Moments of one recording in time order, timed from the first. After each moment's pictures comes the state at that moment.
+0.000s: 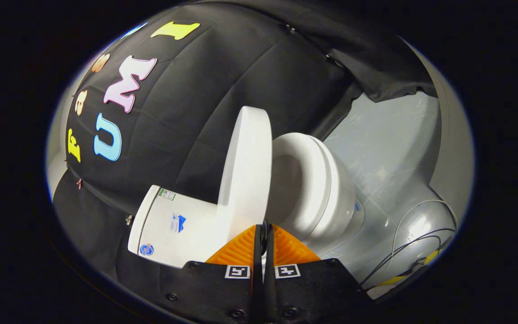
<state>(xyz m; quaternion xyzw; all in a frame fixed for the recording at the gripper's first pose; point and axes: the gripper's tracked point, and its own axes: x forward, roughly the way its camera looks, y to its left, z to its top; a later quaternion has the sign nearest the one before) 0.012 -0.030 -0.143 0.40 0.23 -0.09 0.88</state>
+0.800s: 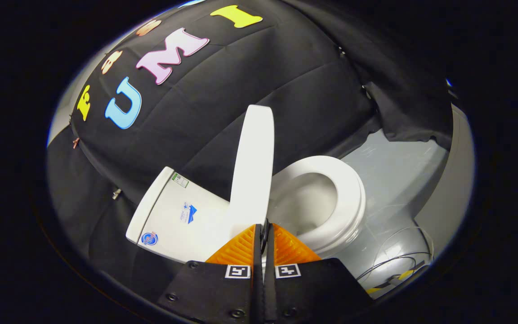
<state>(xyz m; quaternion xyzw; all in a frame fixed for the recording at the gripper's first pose) 0.022 0.040 -0.061 0.26 0.24 -0.09 0.93</state>
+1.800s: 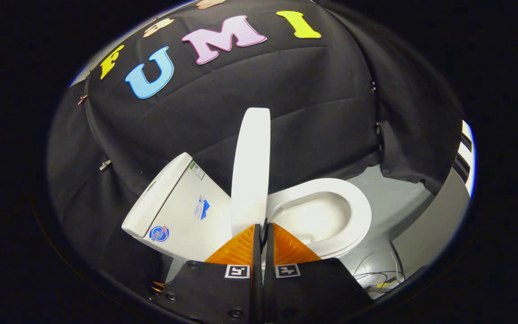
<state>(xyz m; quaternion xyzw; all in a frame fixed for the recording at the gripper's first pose) 0.049 0.159 0.001 0.13 0.24 -0.11 0.96</state>
